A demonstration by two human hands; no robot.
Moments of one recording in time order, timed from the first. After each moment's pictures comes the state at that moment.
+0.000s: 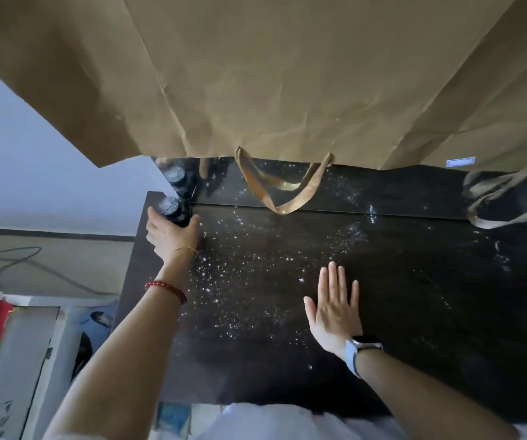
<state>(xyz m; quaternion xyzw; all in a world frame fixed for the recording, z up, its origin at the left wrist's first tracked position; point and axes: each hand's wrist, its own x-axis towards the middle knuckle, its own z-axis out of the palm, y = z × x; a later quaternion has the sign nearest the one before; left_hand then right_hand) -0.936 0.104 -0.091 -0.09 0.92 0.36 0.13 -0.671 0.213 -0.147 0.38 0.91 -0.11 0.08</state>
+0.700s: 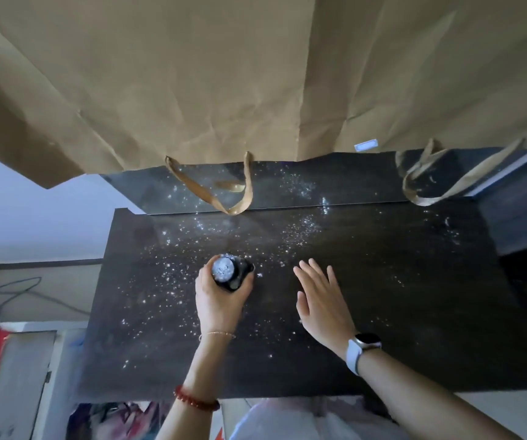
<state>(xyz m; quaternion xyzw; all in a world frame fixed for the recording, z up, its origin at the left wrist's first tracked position) -0.759 0.132 -0.068 0.08 0.87 0.46 0.13 -0.627 0.248 -0.120 0.27 0.95 -0.18 -0.04</state>
